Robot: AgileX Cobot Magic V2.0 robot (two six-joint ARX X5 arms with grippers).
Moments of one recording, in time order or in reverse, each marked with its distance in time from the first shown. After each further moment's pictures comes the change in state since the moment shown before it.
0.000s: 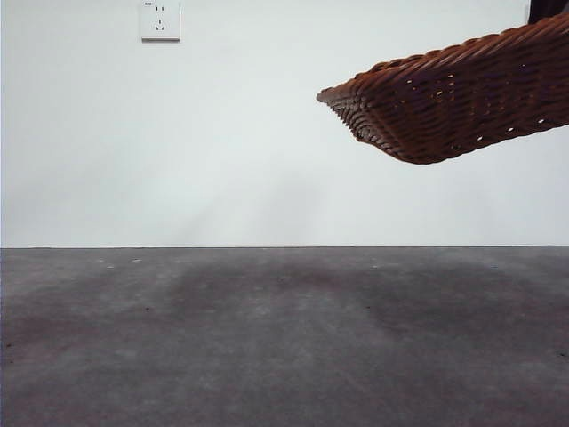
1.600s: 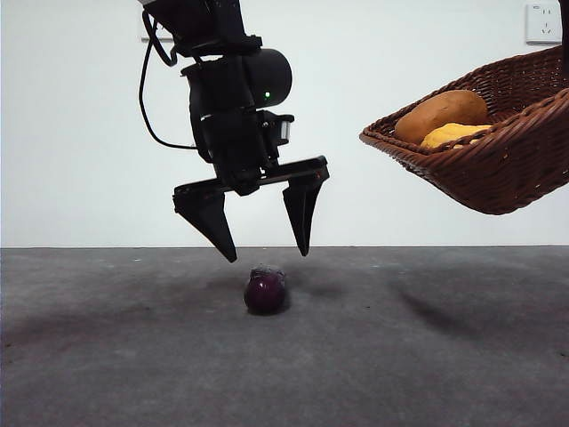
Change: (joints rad) left arm 0.138 0.467 -0.118 0.088 -0.292 -0.086; right arm -0.026 0.000 0.000 0.000 0.198 -0.012
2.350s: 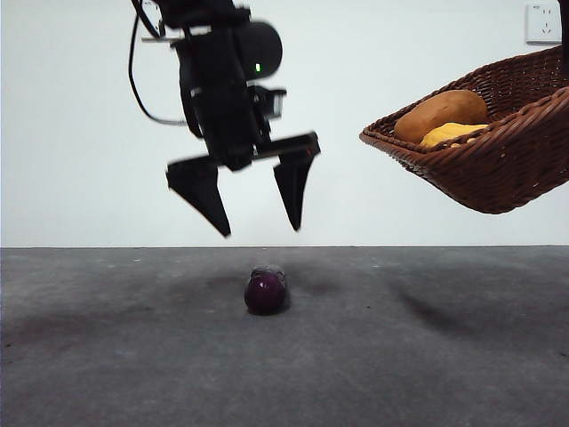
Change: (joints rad) left arm 0.011 -0.053 0.000 0.000 -0.014 0.027; right arm 0.000 0.000 0.000 0.000 0.000 0.008
